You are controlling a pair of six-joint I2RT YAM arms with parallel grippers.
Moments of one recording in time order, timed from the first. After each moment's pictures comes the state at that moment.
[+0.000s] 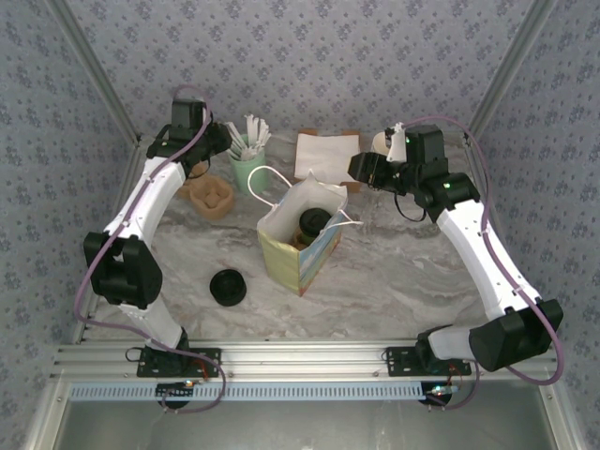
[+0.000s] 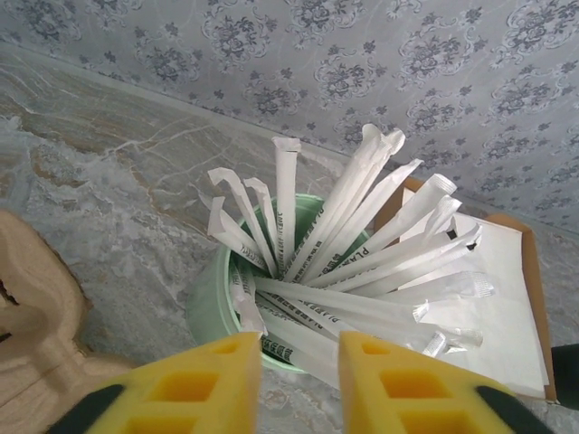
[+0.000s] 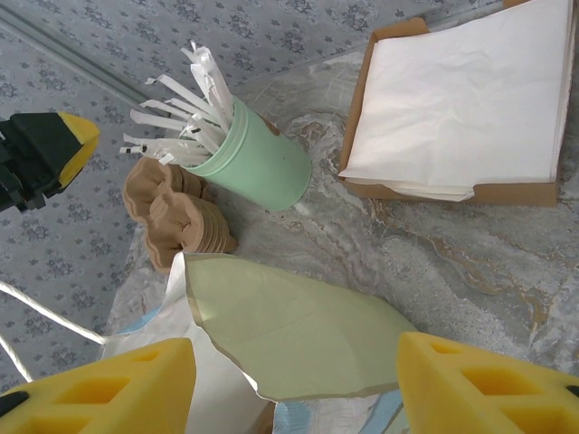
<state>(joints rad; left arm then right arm) -0.21 1.72 1.65 -0.54 0.03 -0.50 0.30 1.32 1.39 -0.65 -0.36 0.50</state>
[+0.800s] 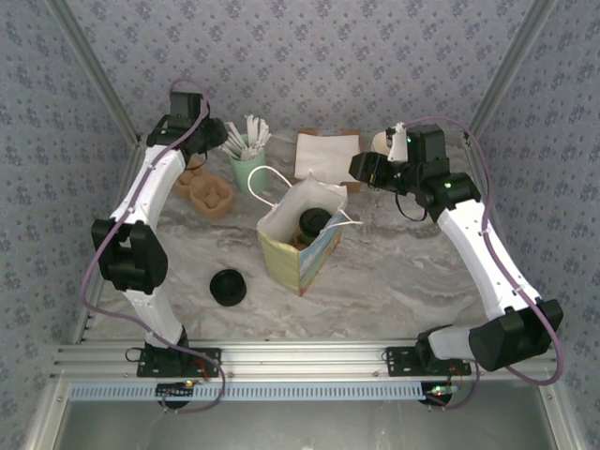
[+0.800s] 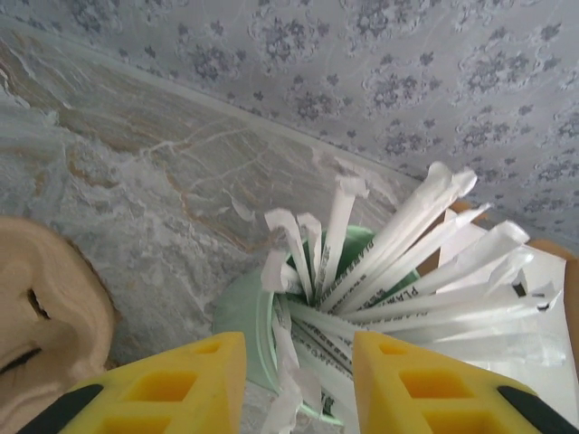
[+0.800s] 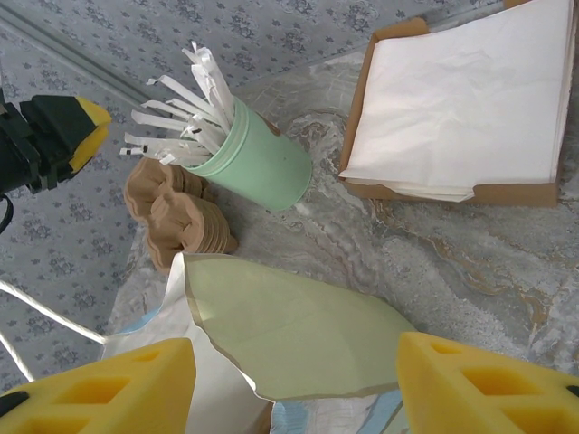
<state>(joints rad) -0.17 1.84 1.81 -0.63 0.01 -0.52 0.29 1.32 1.39 -0.65 -0.37 0.50</state>
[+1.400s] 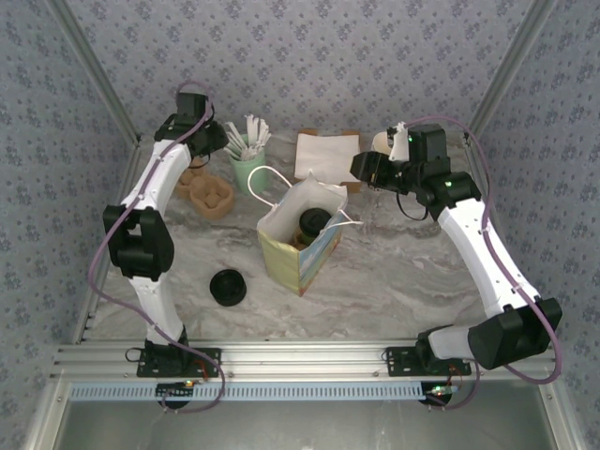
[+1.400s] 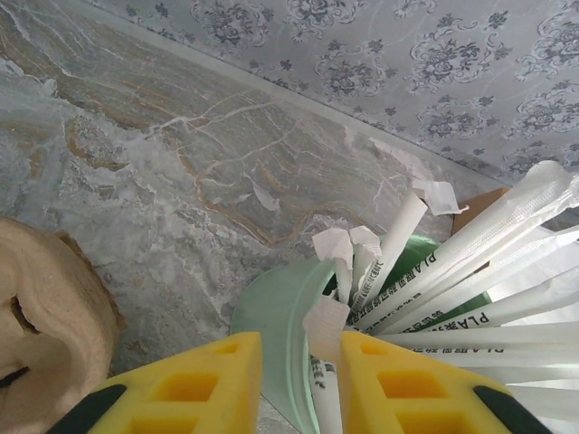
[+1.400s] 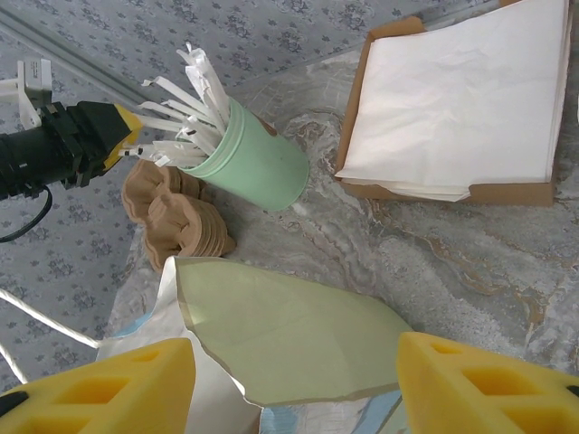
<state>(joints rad) -0.16 1.97 1.88 -0.67 0.01 -0.52 0.27 1.33 1.39 -0.65 -0.38 0.50</state>
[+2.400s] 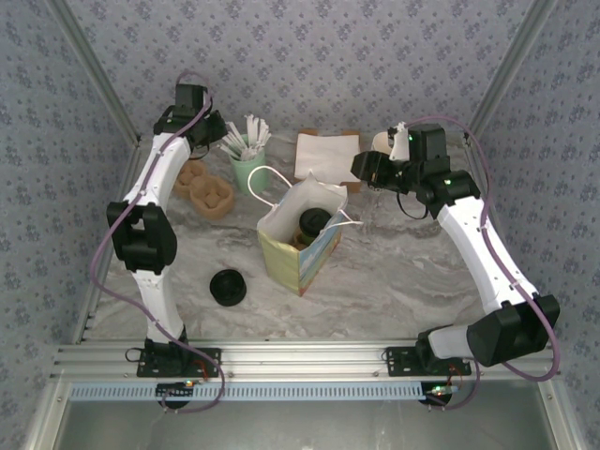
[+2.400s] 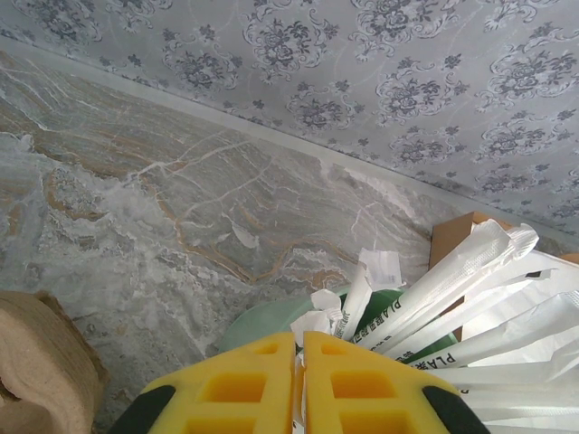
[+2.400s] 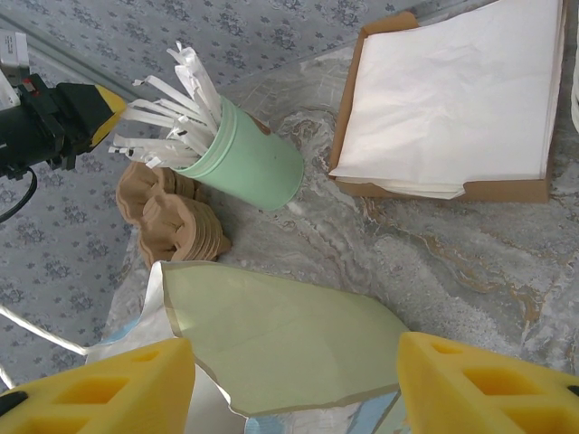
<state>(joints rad) -0.14 2.04 2.01 -0.68 0.04 -0.47 0.26 1.34 1.39 -0.65 -0.39 0.50</state>
